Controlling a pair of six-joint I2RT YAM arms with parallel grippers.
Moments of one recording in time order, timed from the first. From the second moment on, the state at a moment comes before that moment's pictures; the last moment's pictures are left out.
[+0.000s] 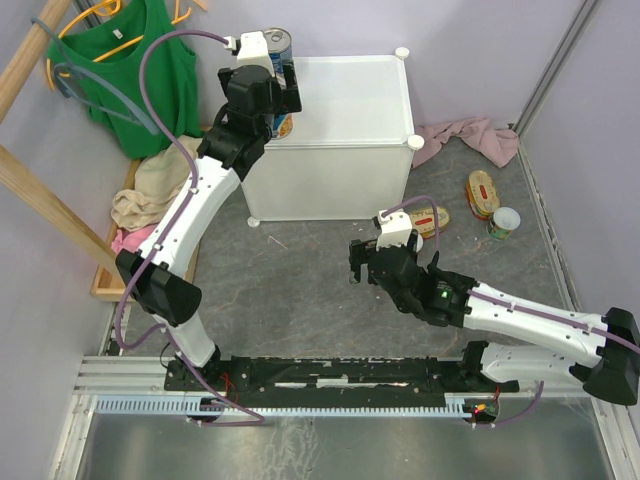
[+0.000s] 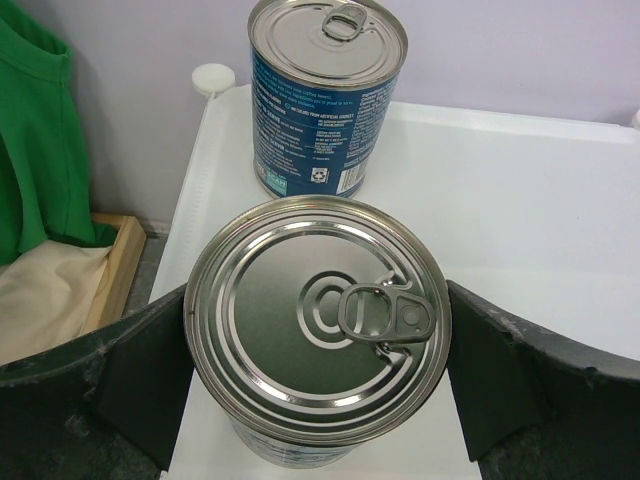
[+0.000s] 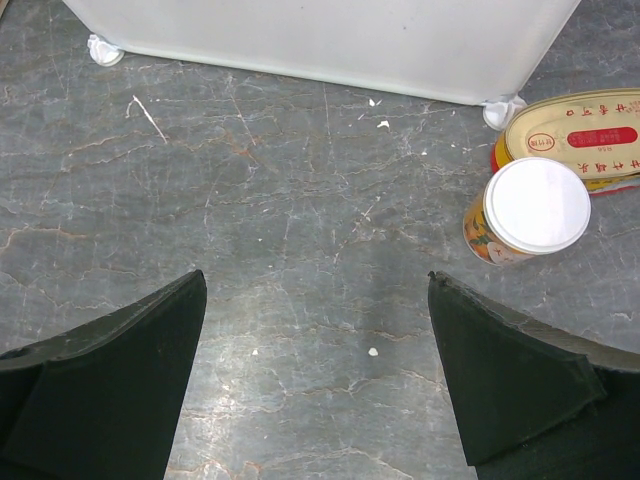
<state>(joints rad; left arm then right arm) -0.48 1.73 1.95 -0.35 -0.50 -0.18 1.12 1.08 0.85 -0.35 0.73 0.55</state>
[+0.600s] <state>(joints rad) -0.48 1.73 1.94 -0.35 -0.50 -0.18 1.12 1.08 0.85 -0.35 0.73 0.55</state>
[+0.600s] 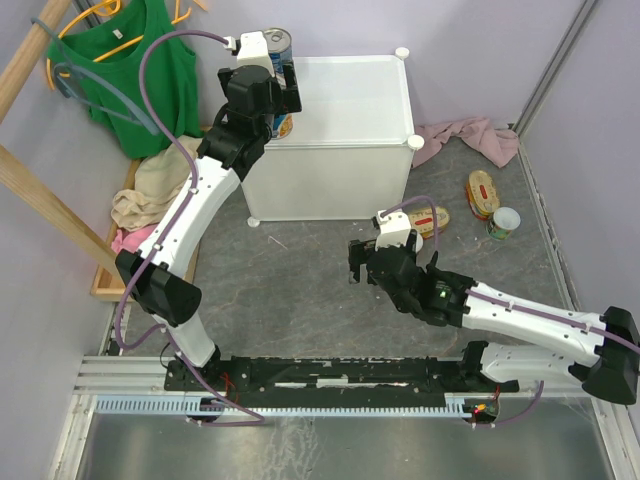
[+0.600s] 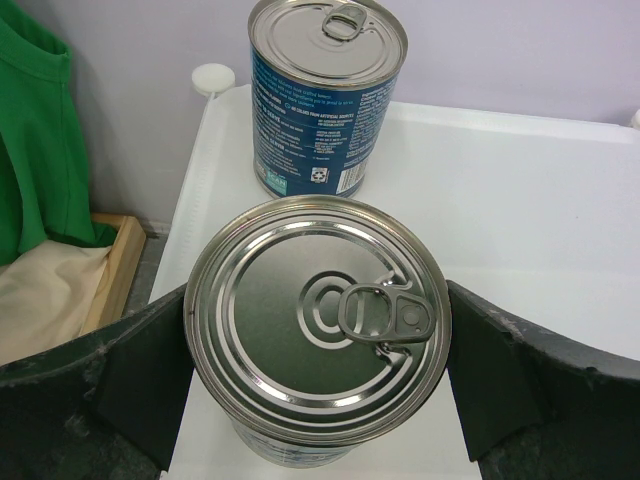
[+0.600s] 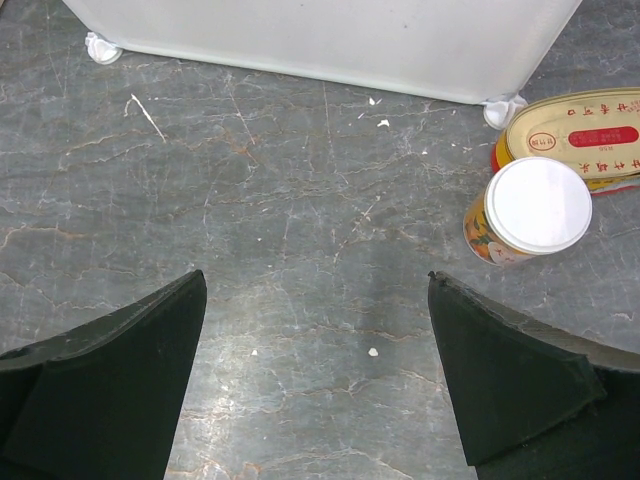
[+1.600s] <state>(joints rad) -0.47 1.76 2.03 -0.45 -0.46 -0.18 1.06 1.33 1.09 -0.12 0.60 0.36</state>
